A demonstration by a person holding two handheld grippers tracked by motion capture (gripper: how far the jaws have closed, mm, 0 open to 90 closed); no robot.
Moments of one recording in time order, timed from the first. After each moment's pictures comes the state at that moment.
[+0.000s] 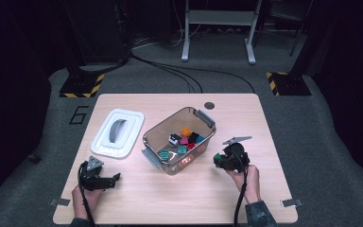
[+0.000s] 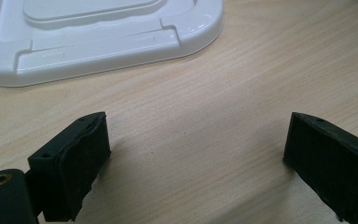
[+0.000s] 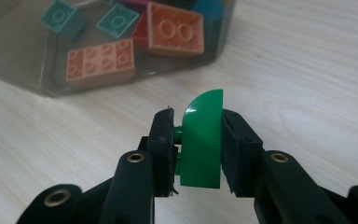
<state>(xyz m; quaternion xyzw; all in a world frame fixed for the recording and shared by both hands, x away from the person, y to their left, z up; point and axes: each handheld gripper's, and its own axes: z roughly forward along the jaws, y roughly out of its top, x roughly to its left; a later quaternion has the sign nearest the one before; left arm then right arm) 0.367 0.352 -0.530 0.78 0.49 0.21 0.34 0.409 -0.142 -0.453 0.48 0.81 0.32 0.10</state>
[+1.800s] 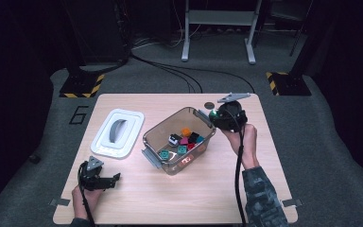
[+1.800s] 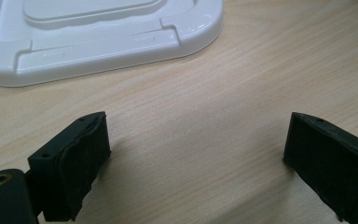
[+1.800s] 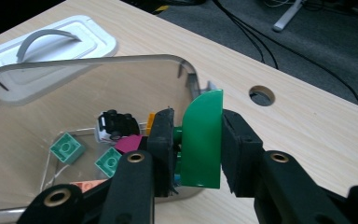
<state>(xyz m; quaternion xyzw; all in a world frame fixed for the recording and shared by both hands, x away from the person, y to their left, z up) 0.367 0.353 -0.530 0.78 0.49 0.21 0.33 0.461 -0.110 -0.333 0.42 0.80 0.37 0.22</state>
